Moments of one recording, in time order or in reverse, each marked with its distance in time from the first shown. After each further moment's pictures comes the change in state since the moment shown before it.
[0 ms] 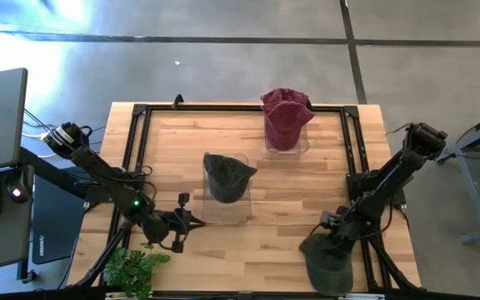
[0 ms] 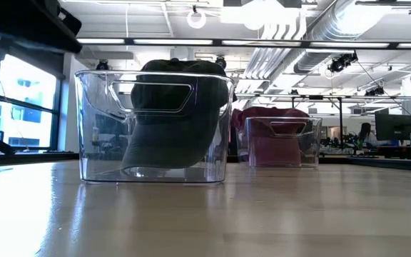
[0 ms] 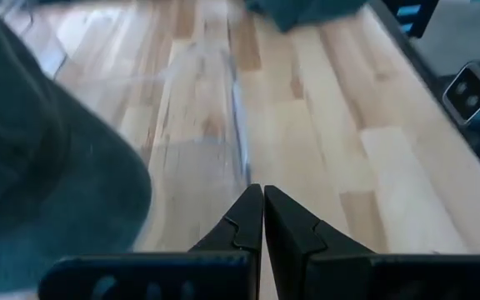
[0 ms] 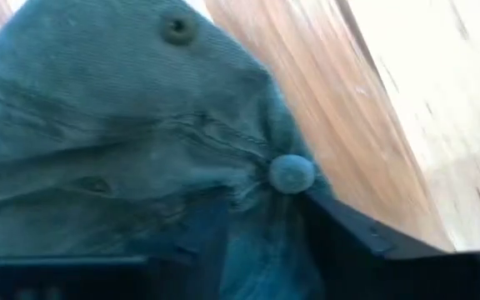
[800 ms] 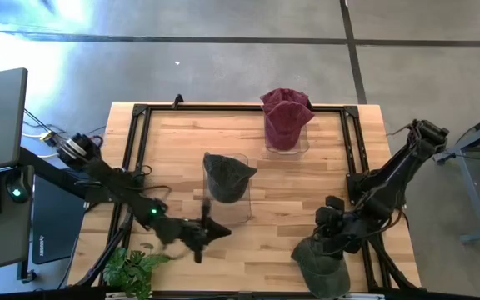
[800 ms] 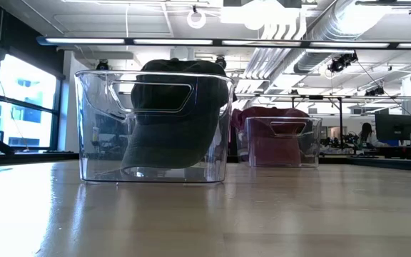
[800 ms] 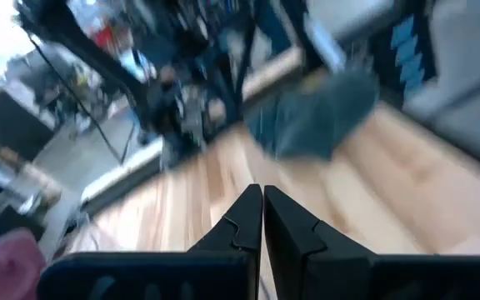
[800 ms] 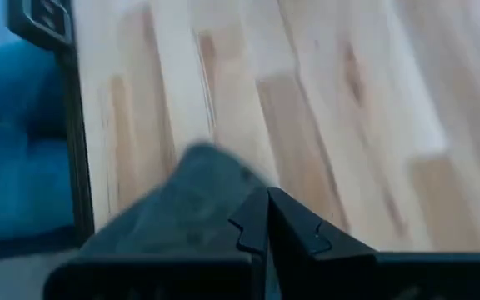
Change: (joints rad) left arm 0.081 0.210 0.193 0.428 0.008 0.729; right arm -0.025 -0.094 0.367 -0.306 0.345 -0.339
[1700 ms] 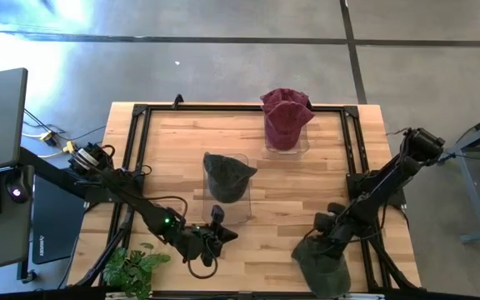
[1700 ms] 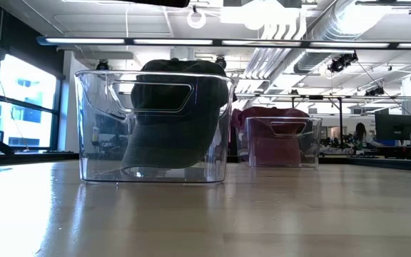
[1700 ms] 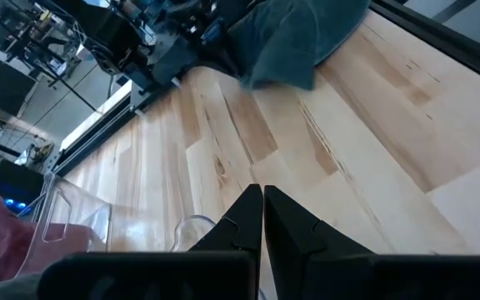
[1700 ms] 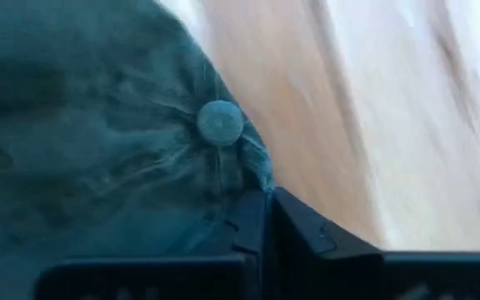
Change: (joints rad) left arm 0.011 0.177 0.203 -0.337 -0.026 -0.094; right arm -0.021 0.161 -0.285 0.254 -0.276 0.105
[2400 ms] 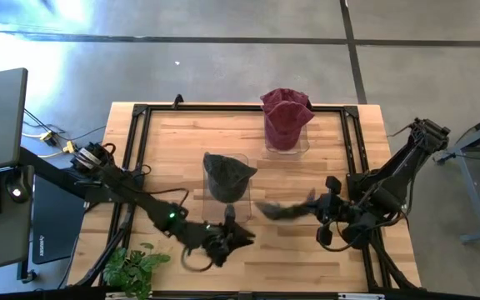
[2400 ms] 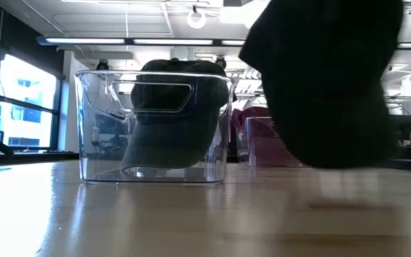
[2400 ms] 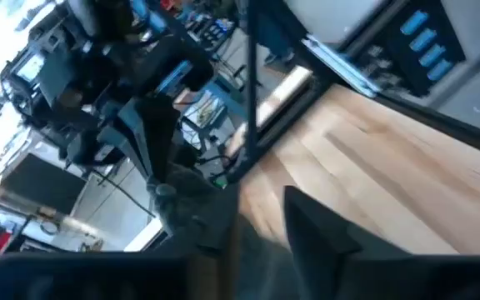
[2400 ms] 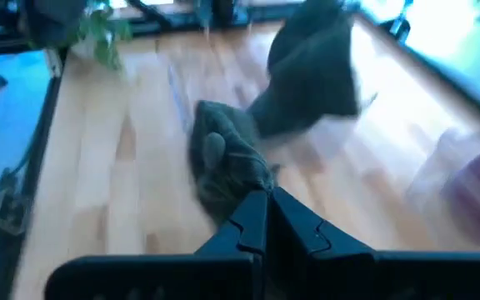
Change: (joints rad) left arm 0.066 0.009 0.144 0.197 0.108 0.377; right arm -0.003 -0.193 0.427 -0.246 0.817 -0.367
